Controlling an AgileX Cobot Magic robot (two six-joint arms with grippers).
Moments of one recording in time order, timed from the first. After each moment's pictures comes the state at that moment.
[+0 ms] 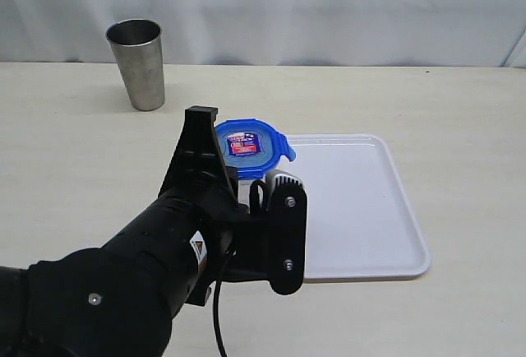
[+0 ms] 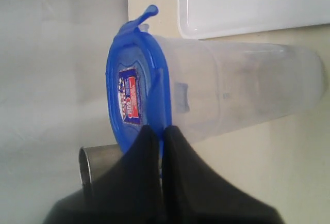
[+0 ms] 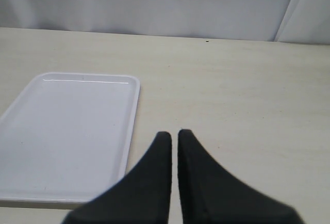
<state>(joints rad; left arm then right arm) -1.29 1.57 -0.77 1.46 0.87 -0.62 0.02 0.00 0.00 -0.06 0.35 -0.01</state>
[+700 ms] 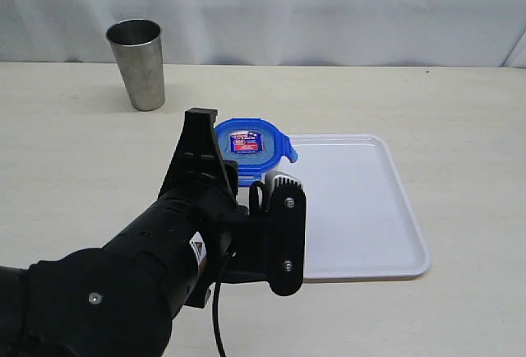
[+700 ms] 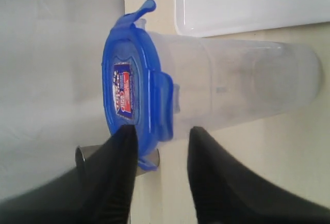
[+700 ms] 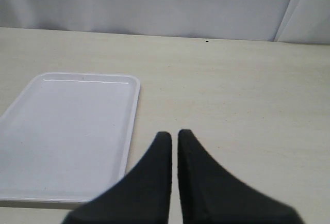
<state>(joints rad) -1.29 1.57 -0.77 1.45 0.86 -0.61 0.02 0.00 0.00 -0.06 0.35 -0.01</state>
